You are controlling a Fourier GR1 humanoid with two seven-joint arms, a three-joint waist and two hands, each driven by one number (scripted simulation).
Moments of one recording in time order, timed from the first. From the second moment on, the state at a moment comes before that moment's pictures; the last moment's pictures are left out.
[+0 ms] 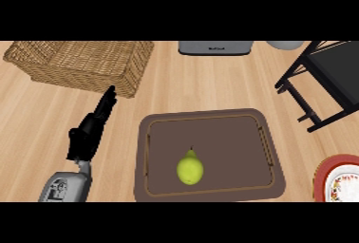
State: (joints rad) left arm -0.16 0.09 -0.03 -1.44 -0.14 -0.01 0.01; right arm 0.01 -0.79 -0.73 -2.12 -0.19 0.30 0.35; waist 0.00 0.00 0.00
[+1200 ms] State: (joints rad) left arm -0.18 0.08 -0.02 -1.48 -0.14 -0.03 0.05; right arm -0.45 -0.89 -0.40 -1.56 0.25 0.05 0.09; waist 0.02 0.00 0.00
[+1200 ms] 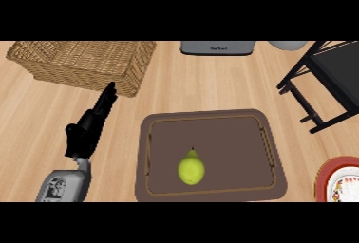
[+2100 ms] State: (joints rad) left arm -0.17 0.06 -0.03 -1.46 -0.16 -0.03 0.04; right arm -0.76 -0.76 -0.40 -1.02 0.19 -0.03 -0.24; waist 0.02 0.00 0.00
